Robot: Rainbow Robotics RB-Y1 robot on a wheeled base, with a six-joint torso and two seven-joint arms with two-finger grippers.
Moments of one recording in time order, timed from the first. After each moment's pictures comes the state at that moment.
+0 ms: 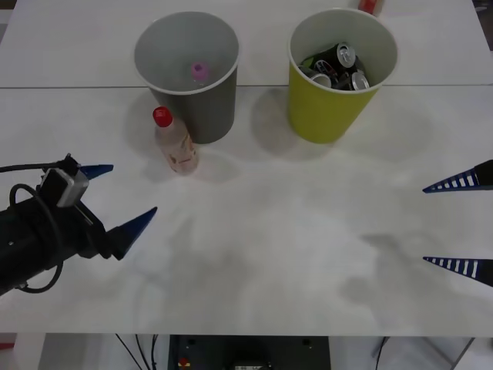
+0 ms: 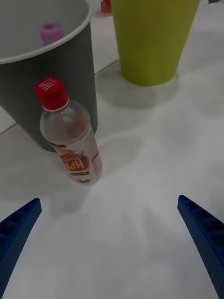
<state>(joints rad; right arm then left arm) 0.26 -1.13 -0.26 -2.01 1.31 -1.13 -0.09 0.35 1.03 -0.10 -2.31 -2.18 -0.35 1.21</state>
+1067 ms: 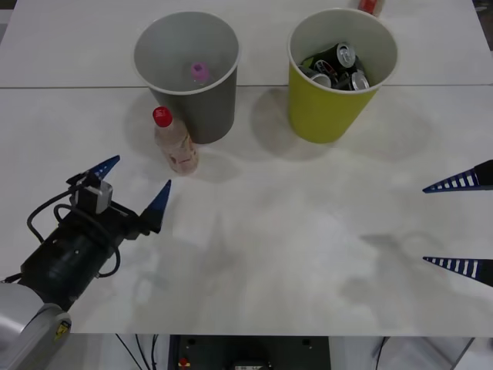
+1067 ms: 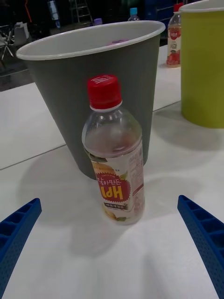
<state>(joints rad) 0.26 -1.13 -0.26 -2.01 1.31 -1.13 -0.09 0.21 0.61 -0.29 -1.89 -2.69 0.08 1.39</state>
